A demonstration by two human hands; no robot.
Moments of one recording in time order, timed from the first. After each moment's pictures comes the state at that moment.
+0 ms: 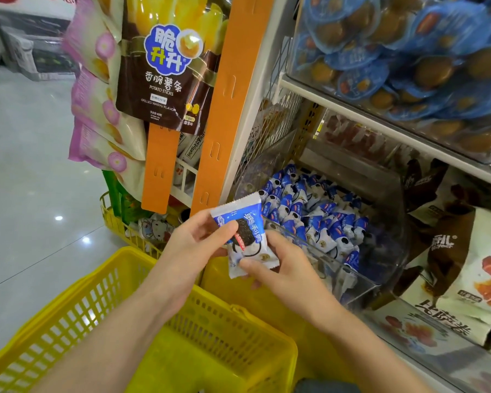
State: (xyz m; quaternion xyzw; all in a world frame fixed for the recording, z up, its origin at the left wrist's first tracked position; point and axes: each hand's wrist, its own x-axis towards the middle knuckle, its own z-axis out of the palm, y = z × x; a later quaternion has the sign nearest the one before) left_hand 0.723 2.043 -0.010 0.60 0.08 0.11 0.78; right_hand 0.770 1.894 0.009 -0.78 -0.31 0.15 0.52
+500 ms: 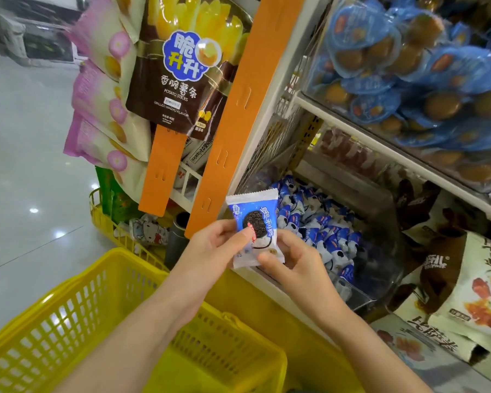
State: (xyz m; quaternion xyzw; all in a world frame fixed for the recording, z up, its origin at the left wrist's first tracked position) left_hand 0.723 2.034 0.005 0.57 0.08 0.06 0.81; right_hand 0.781 1.889 0.021 -0.80 -0.30 0.10 0.50
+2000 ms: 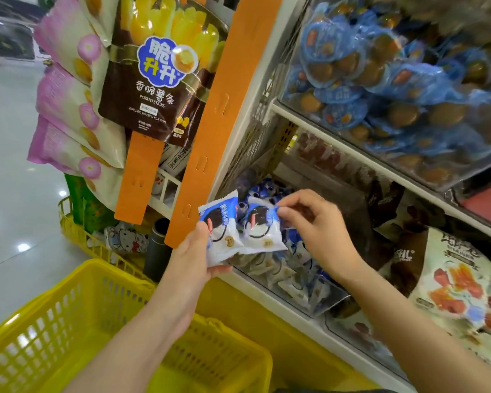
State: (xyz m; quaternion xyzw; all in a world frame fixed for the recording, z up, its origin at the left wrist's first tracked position) left_hand 0.727 2.025 0.007 0.49 0.15 0.07 0.86; right_hand 0.821 1.877 0.072 -0.86 -0.33 -0.11 0.37
